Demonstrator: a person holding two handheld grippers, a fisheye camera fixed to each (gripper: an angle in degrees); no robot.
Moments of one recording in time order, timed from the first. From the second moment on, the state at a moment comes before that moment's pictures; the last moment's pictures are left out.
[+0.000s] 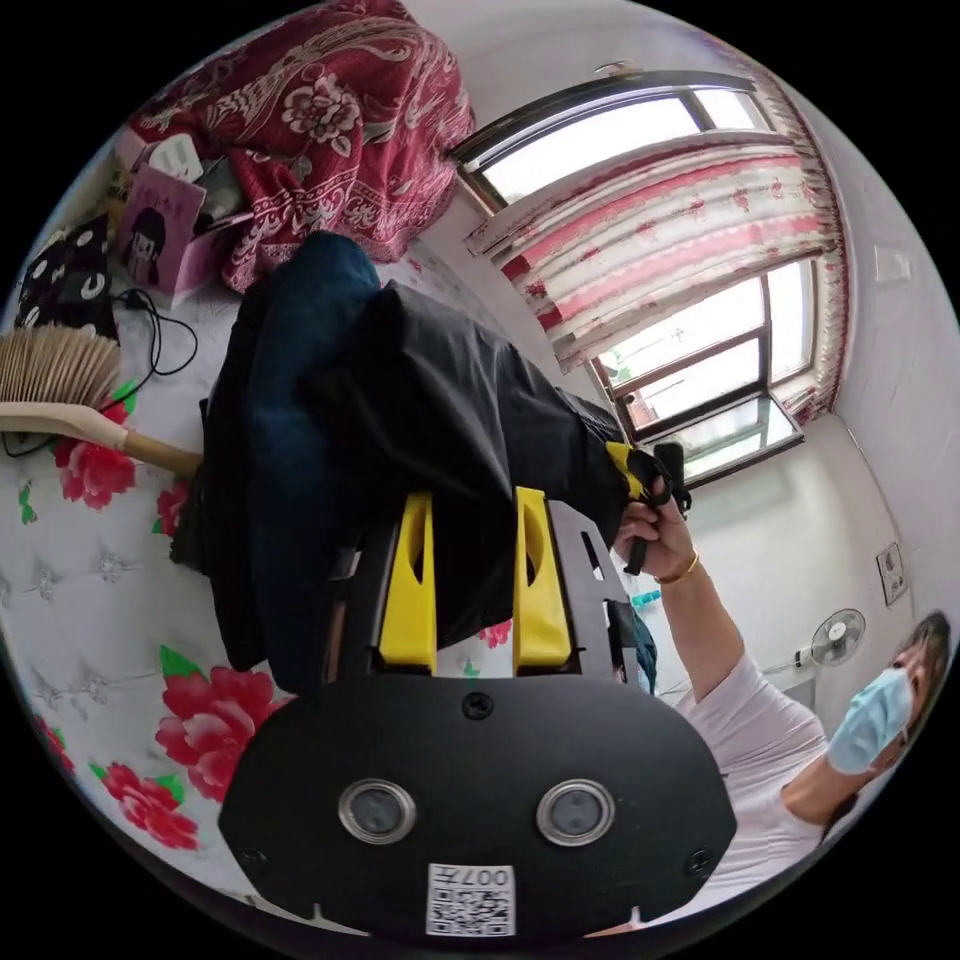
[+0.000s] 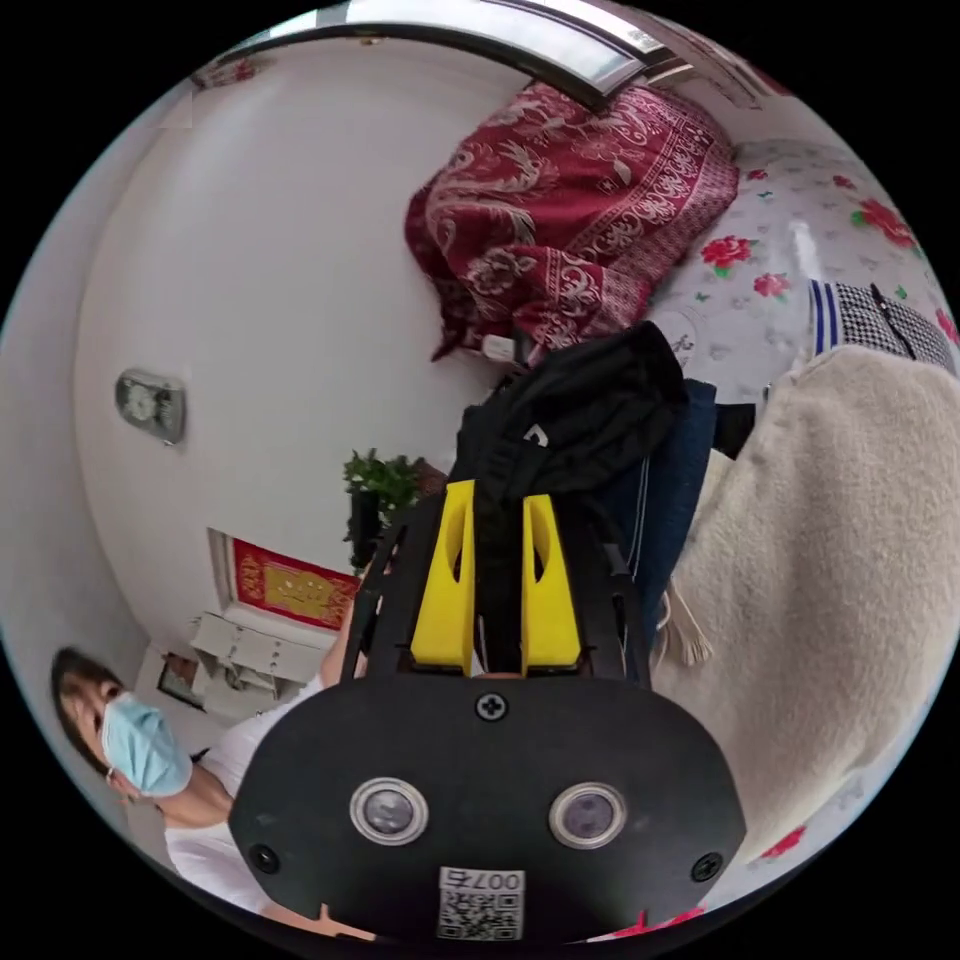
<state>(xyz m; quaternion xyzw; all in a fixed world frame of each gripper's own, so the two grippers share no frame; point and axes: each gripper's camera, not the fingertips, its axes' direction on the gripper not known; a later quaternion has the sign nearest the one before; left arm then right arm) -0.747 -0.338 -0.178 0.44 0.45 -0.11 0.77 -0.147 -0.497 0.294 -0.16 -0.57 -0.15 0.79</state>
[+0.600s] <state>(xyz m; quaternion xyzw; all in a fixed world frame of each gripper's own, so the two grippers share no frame) -0.658 -0.359 -0.128 0.45 0.27 -0.11 0.84 -0.253 -0.420 0.267 -0.08 -0.23 -0.36 0.90</state>
